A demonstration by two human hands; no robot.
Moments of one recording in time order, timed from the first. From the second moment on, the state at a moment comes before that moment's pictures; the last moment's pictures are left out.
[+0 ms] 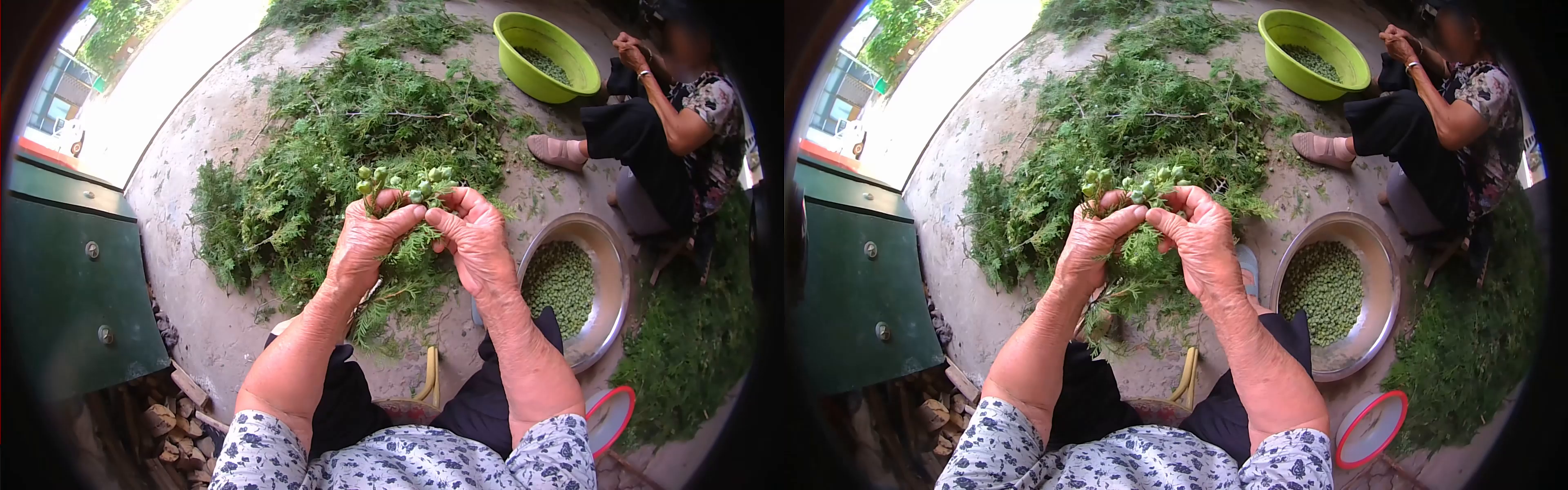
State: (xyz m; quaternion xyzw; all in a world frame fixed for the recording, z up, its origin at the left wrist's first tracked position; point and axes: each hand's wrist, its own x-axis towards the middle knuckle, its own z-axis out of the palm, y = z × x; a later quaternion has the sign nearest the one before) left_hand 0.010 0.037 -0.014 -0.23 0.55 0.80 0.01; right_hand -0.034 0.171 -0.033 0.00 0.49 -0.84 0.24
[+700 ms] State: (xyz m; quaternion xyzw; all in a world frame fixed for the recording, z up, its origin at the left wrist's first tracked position) left_hand 0.013 0.038 -0.017 -0.28 0.55 0.79 -0.04; right_hand -0.046 0.184 -0.028 0.04 0.63 -0.77 0.08
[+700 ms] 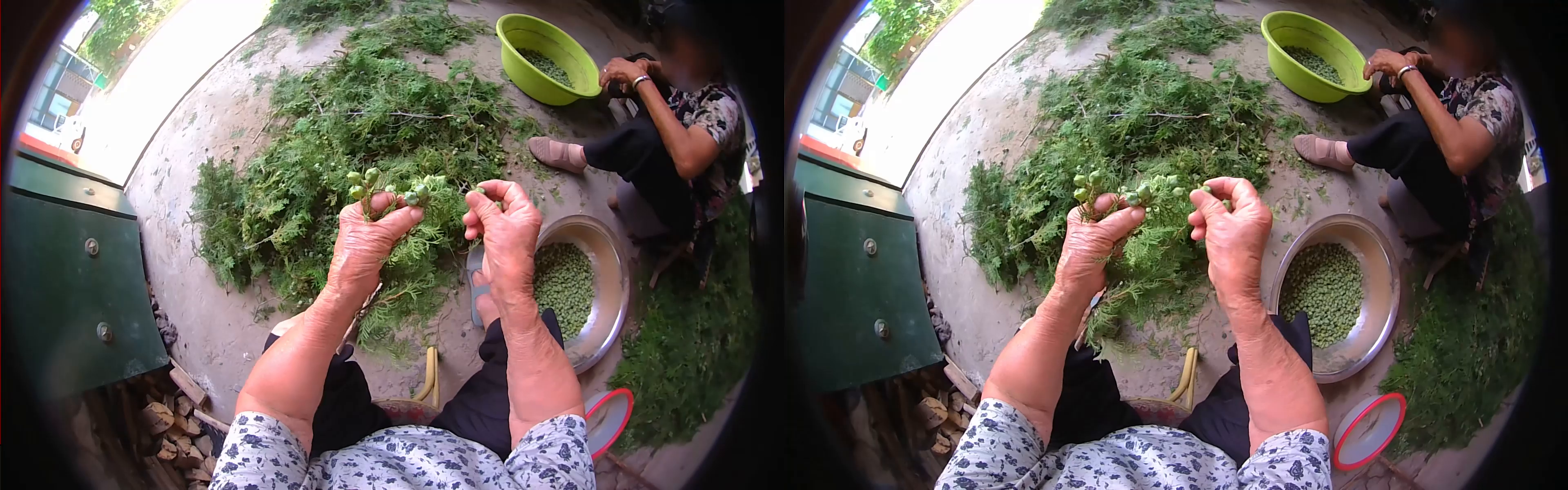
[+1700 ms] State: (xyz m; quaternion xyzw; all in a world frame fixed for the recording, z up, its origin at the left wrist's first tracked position) left_hand 0.018 0.035 -0.012 -0.19 0.62 0.76 0.04; right_hand -0.052 0.184 -0.033 0.00 0.44 -0.84 0.31
